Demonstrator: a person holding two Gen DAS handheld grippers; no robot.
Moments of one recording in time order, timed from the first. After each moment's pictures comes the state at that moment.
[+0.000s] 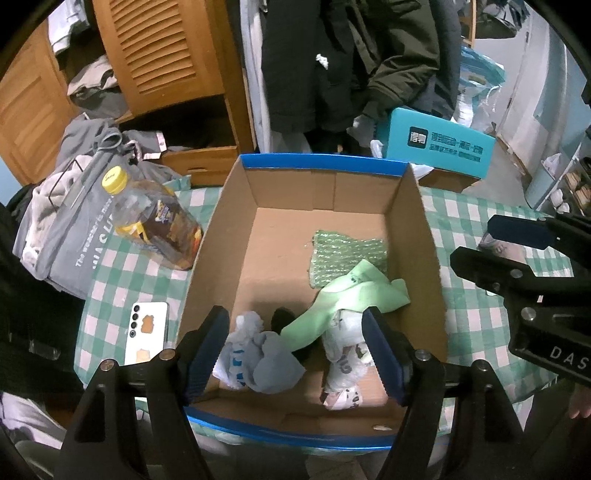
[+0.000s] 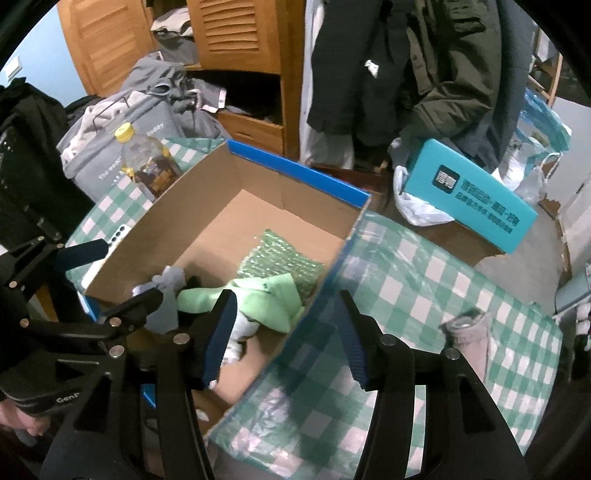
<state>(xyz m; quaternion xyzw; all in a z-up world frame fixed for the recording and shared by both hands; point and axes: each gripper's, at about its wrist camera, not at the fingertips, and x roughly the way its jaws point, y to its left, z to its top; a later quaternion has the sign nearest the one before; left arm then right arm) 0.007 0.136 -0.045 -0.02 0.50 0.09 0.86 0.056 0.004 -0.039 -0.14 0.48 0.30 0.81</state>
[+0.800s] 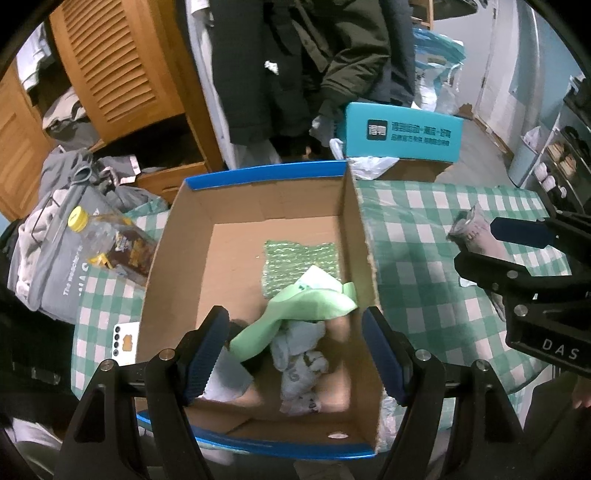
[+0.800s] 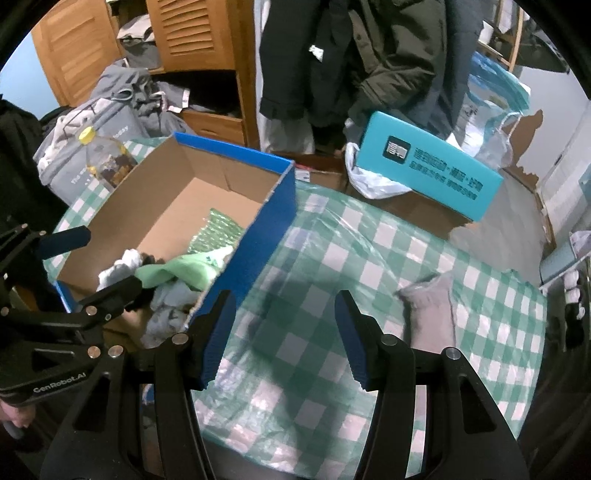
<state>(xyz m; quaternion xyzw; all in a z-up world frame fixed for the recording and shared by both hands) 0.020 0.075 -0.040 0.02 0.50 0.05 0.86 0.060 -0.066 -0.045 -0.13 0.49 0.25 0.83</state>
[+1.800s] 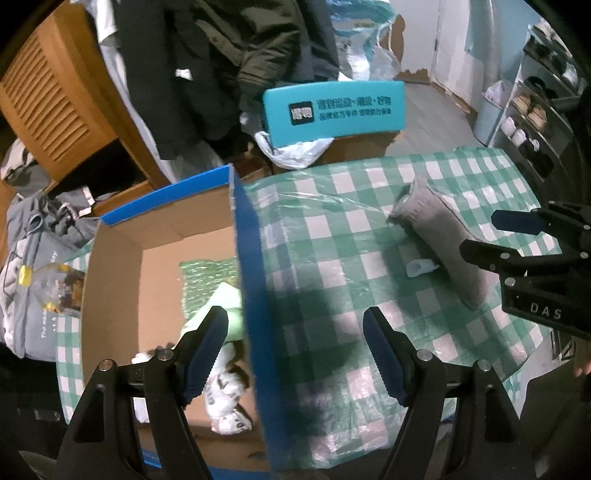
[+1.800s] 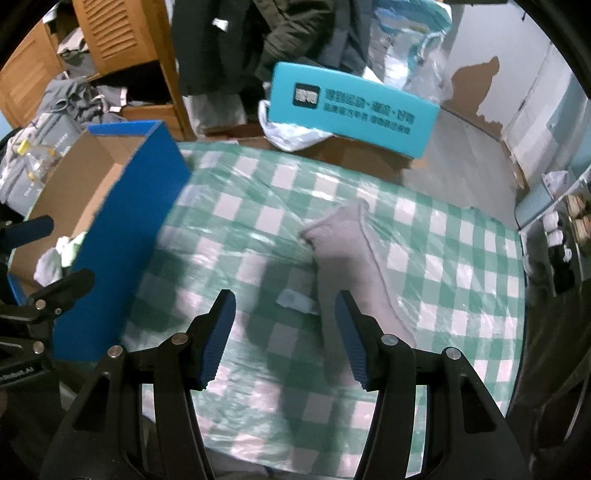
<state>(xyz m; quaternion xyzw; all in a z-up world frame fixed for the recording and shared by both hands) 0.055 -0.024 -0.061 0.08 0.53 -0.02 0.85 0.085 -0.185 -0.084 -0.10 0.54 0.17 0.82</state>
